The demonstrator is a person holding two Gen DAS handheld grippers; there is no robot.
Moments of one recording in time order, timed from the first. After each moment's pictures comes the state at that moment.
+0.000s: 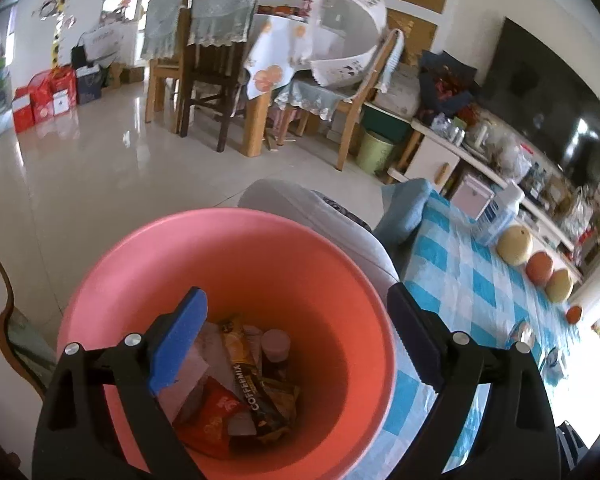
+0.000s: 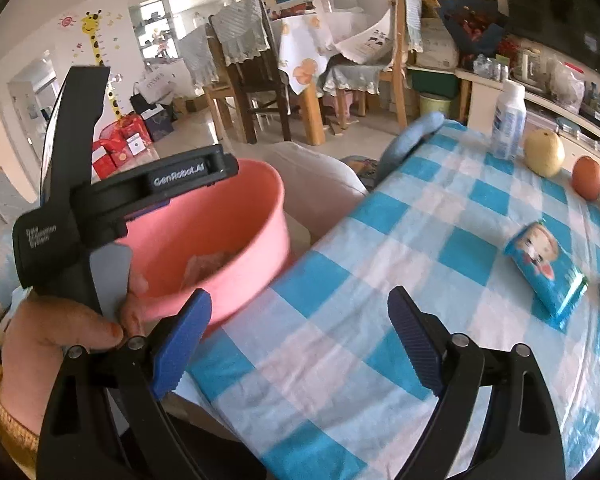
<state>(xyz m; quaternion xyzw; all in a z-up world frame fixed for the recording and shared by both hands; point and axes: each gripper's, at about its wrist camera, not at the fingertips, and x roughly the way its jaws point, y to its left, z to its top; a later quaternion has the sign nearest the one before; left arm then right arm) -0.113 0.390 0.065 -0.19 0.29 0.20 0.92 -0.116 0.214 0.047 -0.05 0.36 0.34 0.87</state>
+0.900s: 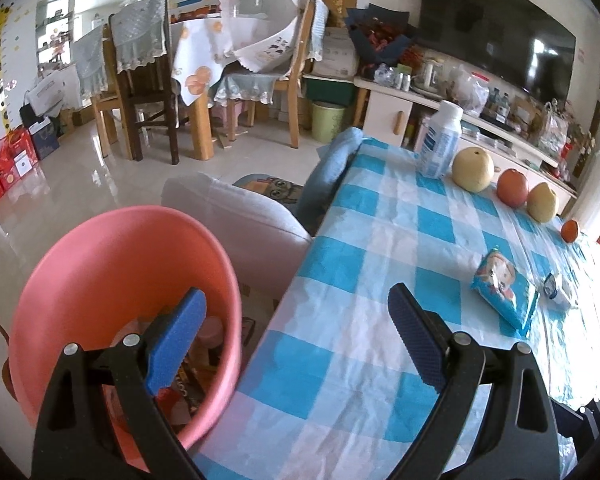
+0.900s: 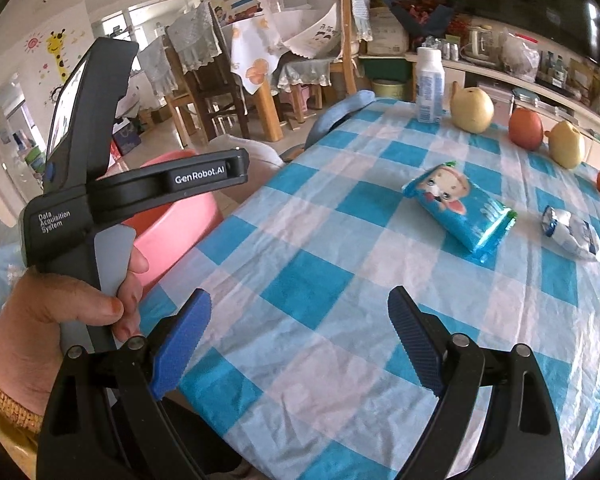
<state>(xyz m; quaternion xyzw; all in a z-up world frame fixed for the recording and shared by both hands) -0.074 0.284 0.063 -0.08 0.34 0.14 0.93 -0.124 0.125 0.035 -0.01 0.38 0.28 0.88</state>
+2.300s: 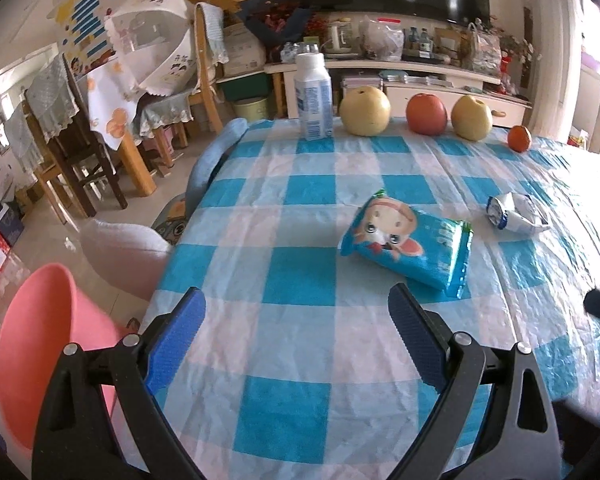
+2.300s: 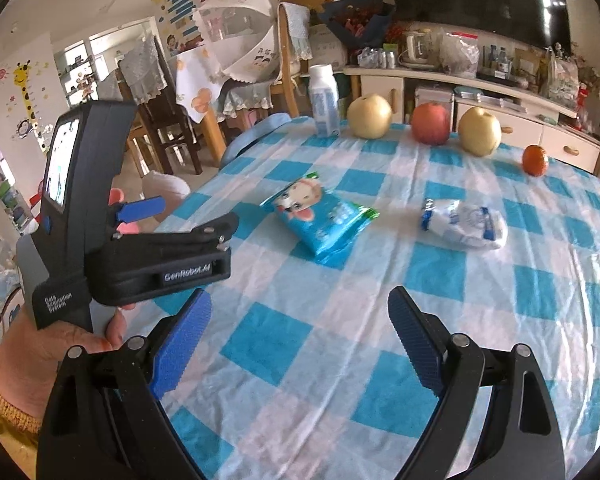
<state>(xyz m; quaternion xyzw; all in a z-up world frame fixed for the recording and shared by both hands) -0.042 0.156 0.048 0.06 0.36 0.04 0.93 -0.107 0.006 0.048 0.02 0.35 0.21 0.91</state>
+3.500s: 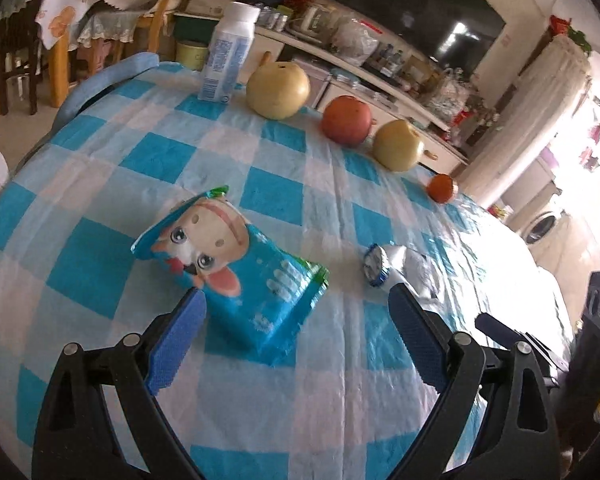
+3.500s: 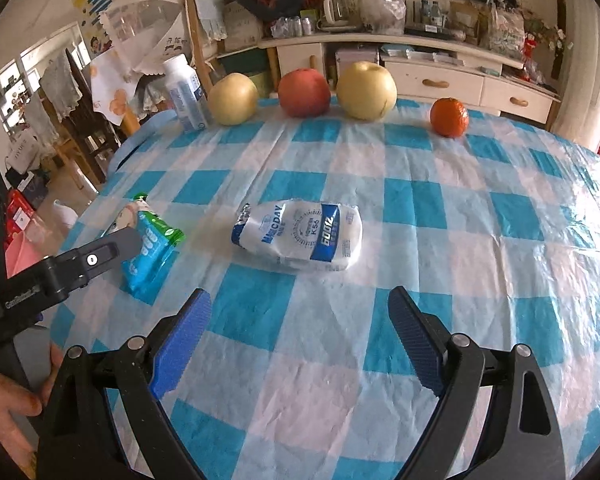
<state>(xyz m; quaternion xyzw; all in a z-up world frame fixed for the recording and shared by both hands) 0.019 0.100 0.026 -0.17 0.40 -0.08 0.90 -0.012 -0.099 0.019 0.04 0.42 0.11 0.90</state>
